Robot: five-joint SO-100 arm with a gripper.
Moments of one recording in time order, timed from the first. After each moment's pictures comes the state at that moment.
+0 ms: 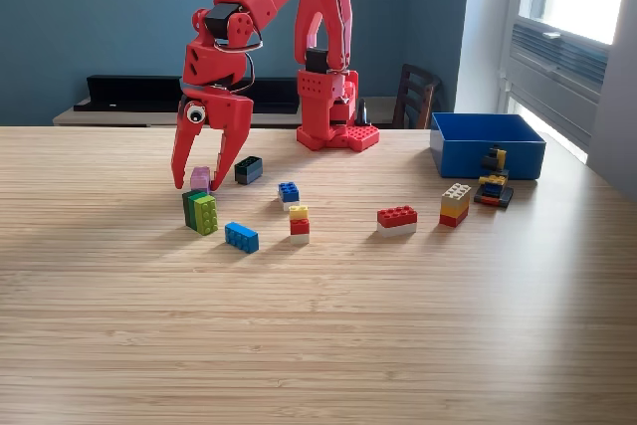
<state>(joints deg) 41.3 95.6 120.6 39.5 31.2</state>
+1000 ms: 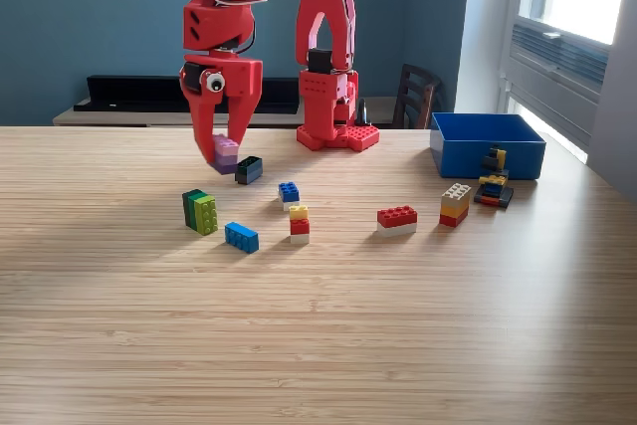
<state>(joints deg) 31.6 95.6 97.9 70.5 17.4</state>
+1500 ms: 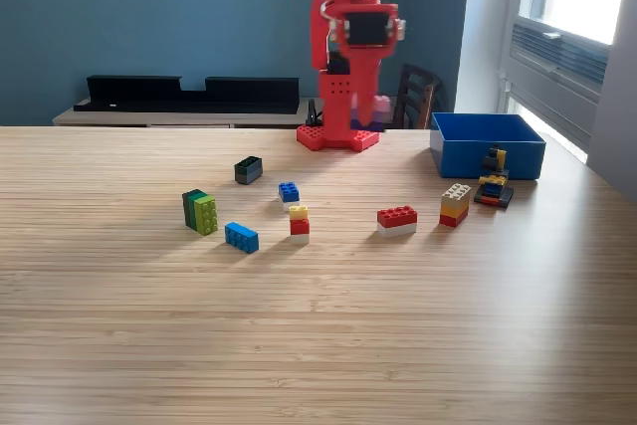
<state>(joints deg) -10.9 95.6 80.7 90.9 4.5</state>
